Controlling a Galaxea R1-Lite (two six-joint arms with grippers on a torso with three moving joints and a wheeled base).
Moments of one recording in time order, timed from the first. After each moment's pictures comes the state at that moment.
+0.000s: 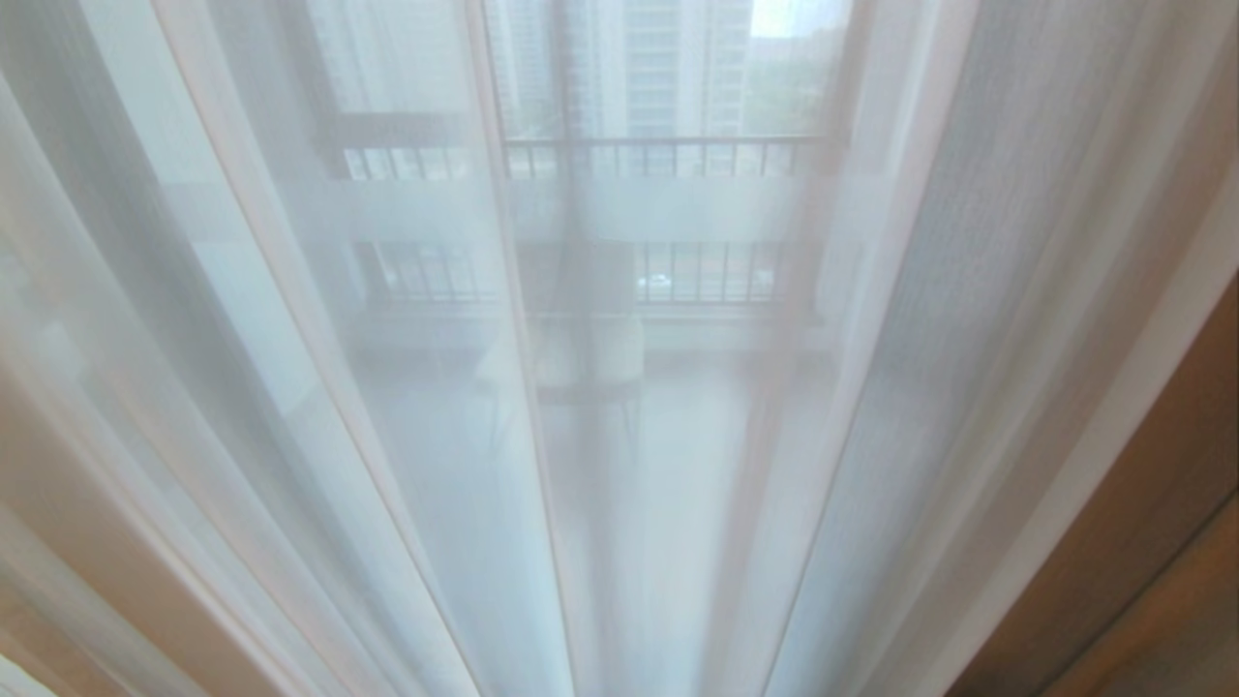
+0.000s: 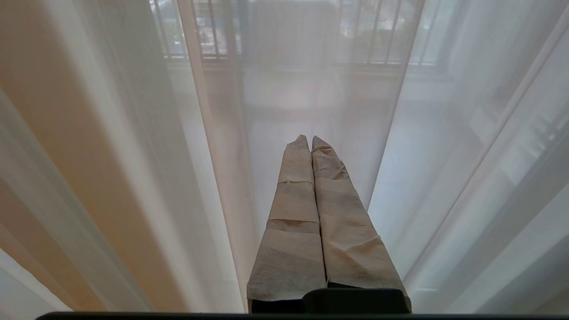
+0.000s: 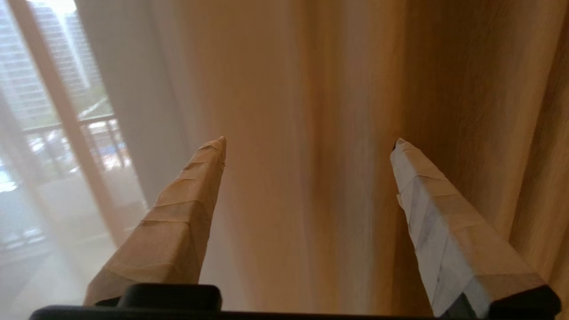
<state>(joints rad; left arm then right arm) 0.00 0.00 0.00 -0.01 0.00 -0.03 -0.06 0.67 -1.02 0.01 -0.34 0.02</state>
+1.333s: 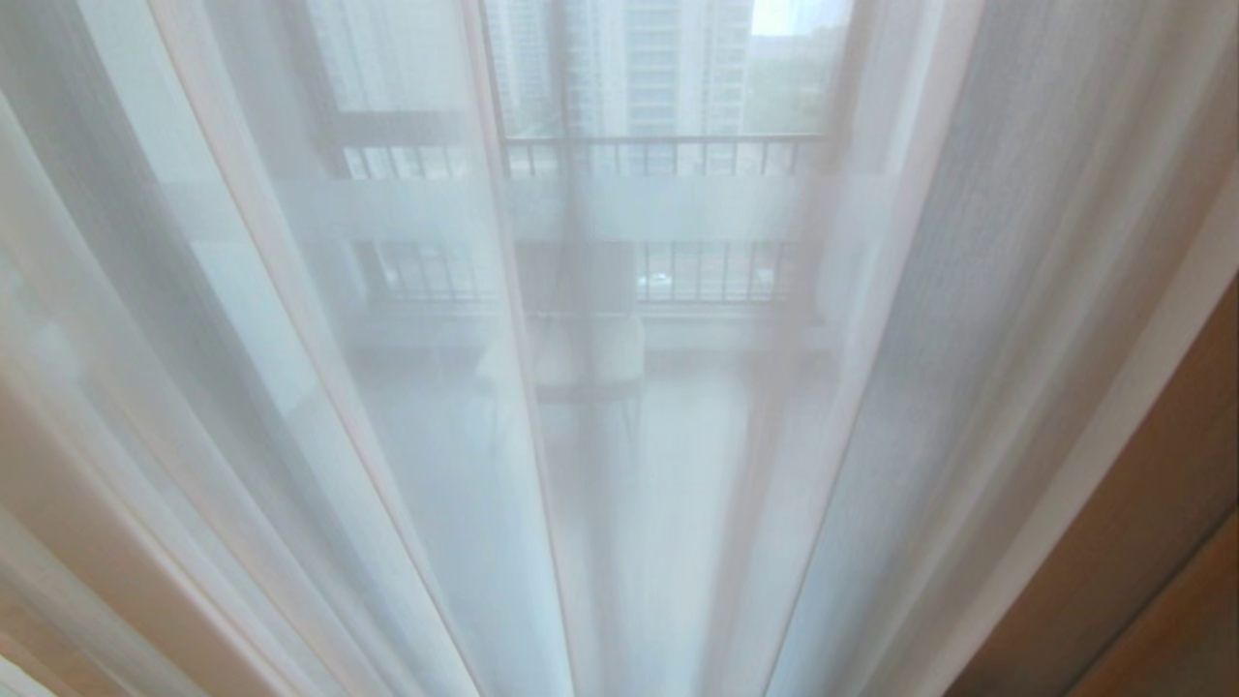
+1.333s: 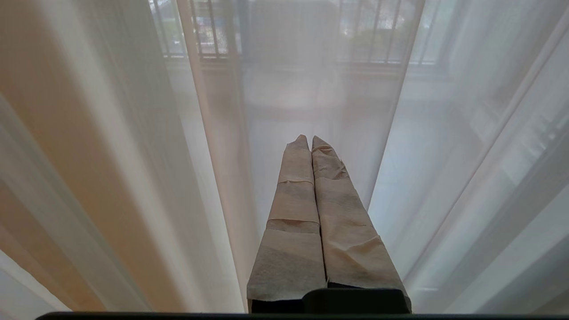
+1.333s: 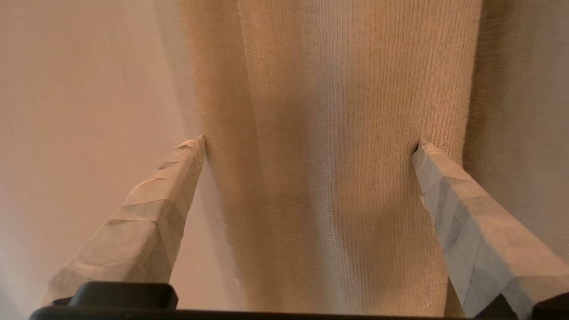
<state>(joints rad) 0.00 0.00 0.00 -0.01 0.00 -0.03 -0.54 1.29 -1.65 0.01 -0.14 0.09</state>
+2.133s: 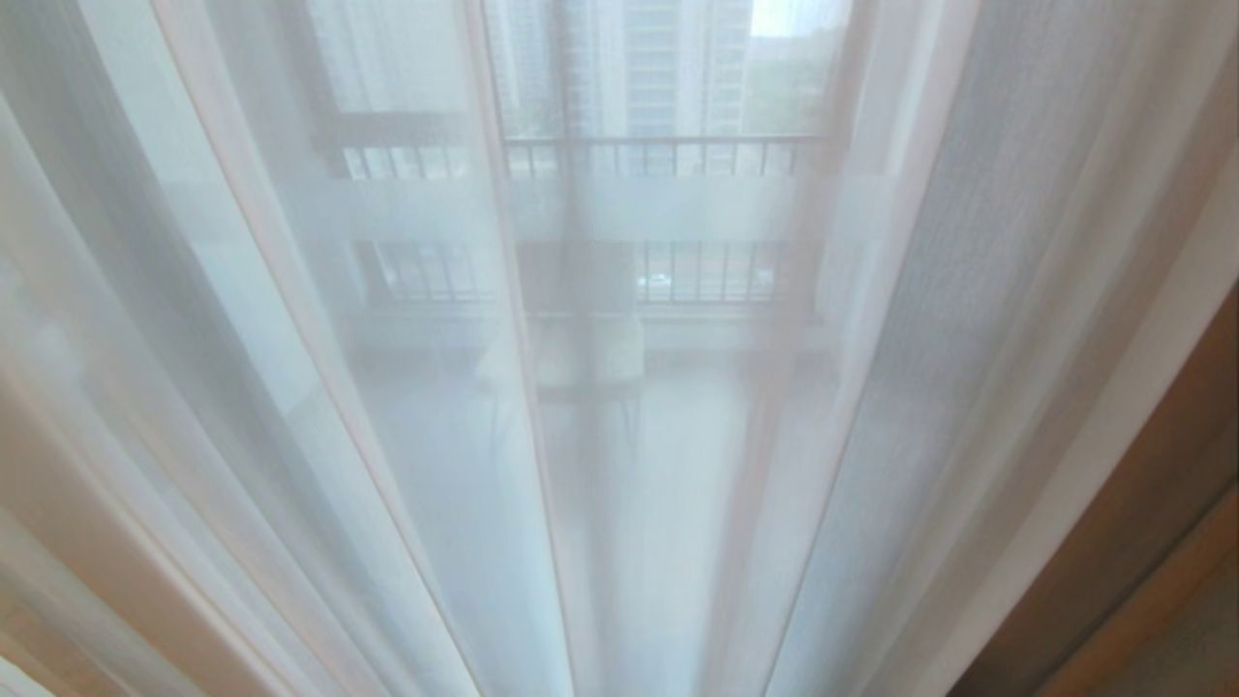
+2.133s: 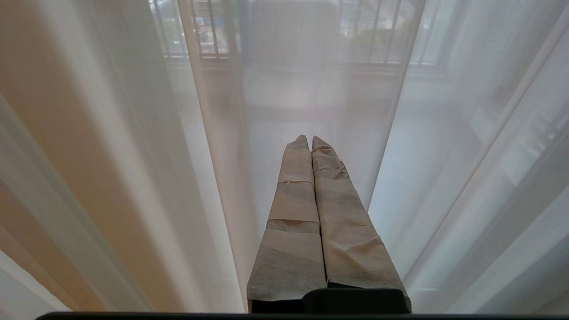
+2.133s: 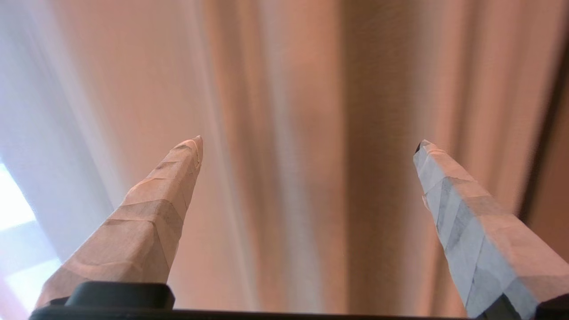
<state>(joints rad) 0.00 0.00 0.00 -0.01 0.00 -0.03 -0.54 1.01 -1.66 0.34 -0.12 0.09</state>
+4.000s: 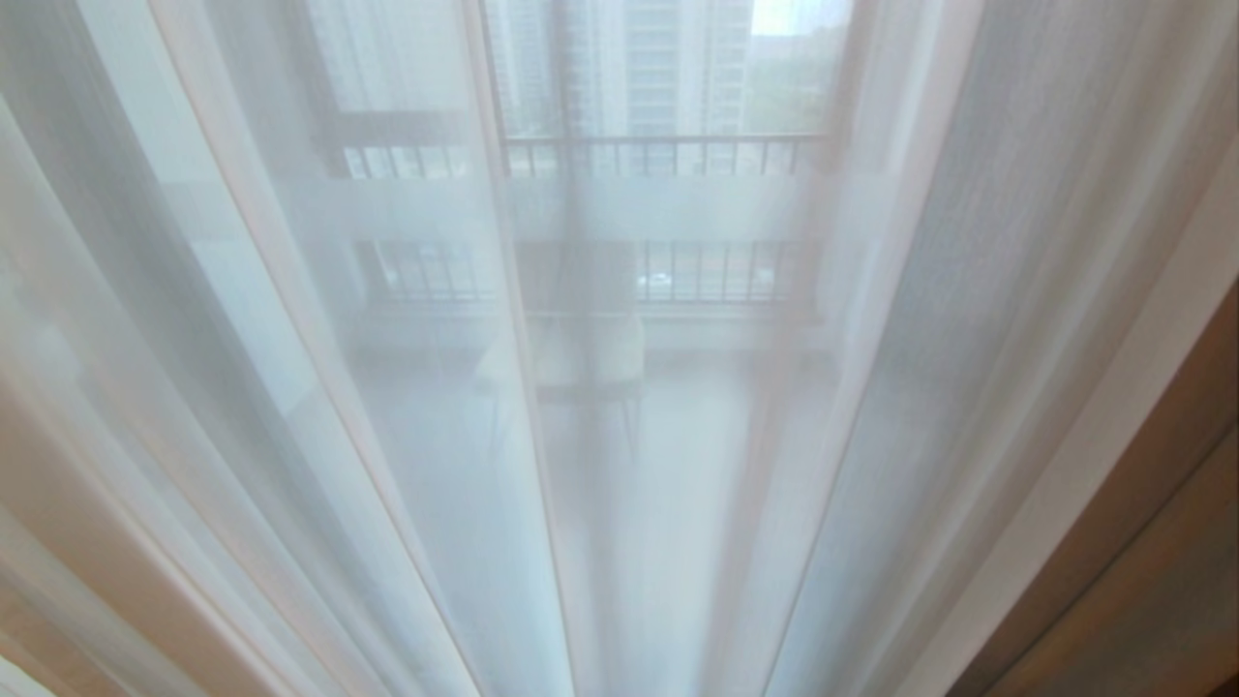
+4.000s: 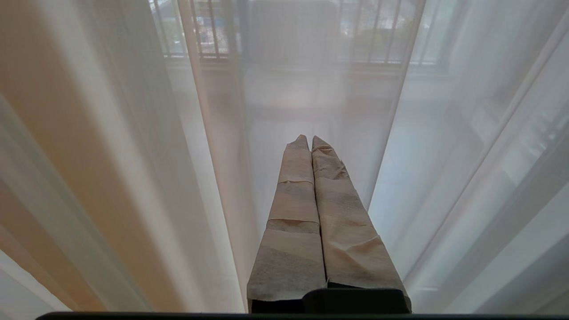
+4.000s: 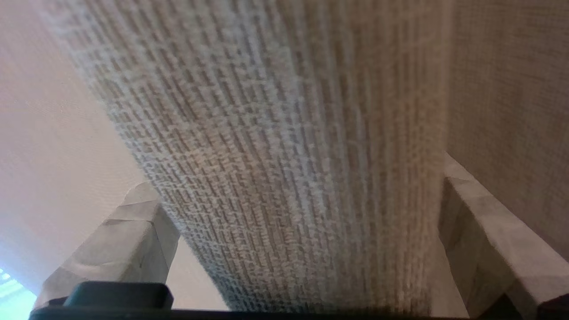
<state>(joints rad) 0.00 0.00 0.00 -0.01 0.00 -0.03 -0.64 1.36 -1.66 0.13 0.09 0.26</state>
